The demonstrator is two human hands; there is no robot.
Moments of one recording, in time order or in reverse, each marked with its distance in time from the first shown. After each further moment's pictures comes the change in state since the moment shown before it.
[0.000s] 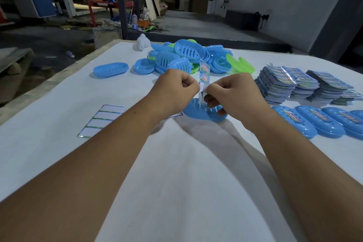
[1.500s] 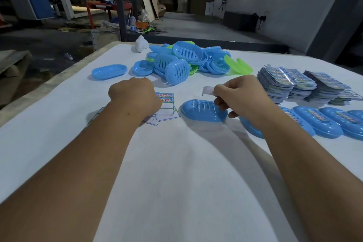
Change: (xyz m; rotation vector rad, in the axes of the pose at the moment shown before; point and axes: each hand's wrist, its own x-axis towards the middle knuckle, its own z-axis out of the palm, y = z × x) left_hand 0.006 -0.022 -0.040 1.086 -0.076 -0.384; right_hand 0.005 0.005 -0.016 -0.080 0.029 0.121
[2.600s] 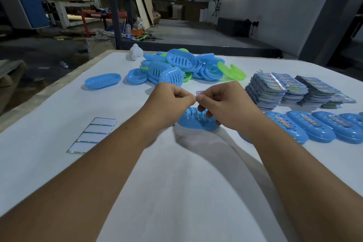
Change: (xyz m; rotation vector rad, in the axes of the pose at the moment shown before) left_hand -0.032 0.045 -0.002 -1.253 -0.068 0.310; right_hand -0.002 0.001 0.010 -0.053 -0.077 -0.226
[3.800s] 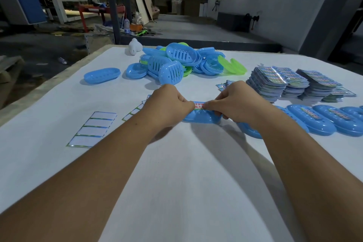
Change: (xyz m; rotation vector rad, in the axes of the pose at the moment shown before) left_hand 0.008 -0.014 0.008 0.415 -0.020 -0.108; right_hand 0.006 0.008 -0.015 -0.306 -0.047 0.274
